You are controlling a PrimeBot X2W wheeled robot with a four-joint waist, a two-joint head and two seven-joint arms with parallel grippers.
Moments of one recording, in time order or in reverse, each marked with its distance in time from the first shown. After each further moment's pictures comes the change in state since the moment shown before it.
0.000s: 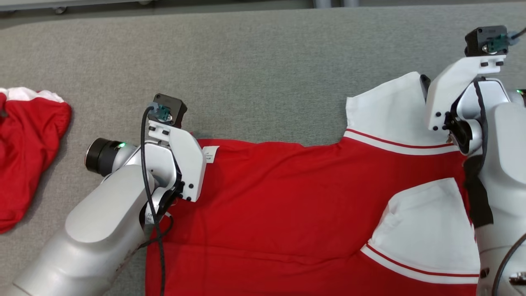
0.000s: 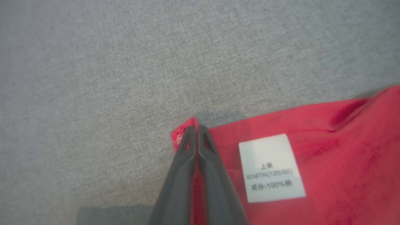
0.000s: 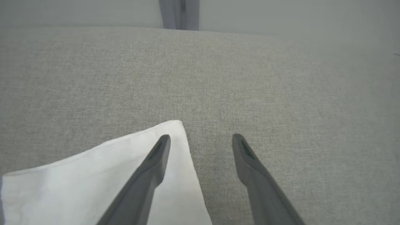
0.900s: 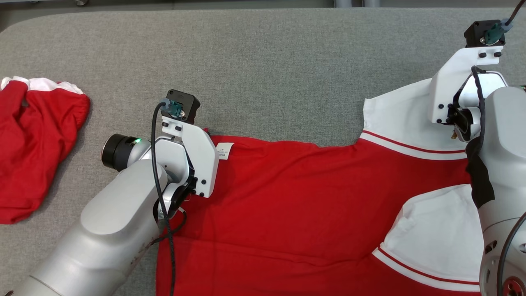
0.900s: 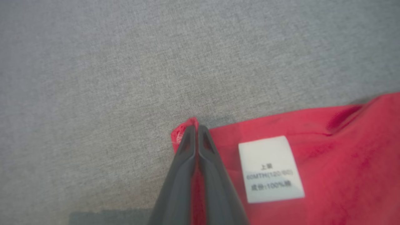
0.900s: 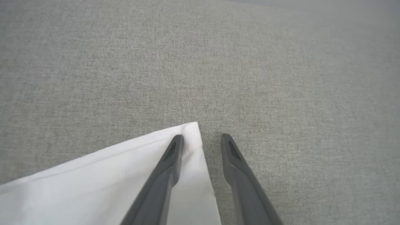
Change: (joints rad) left arm -0.035 -0.070 -0.007 0.072 -0.027 -0.044 -0.048; right arm -0.175 0.000 -0.111 0.305 -0.166 0.000 0.010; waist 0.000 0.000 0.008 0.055
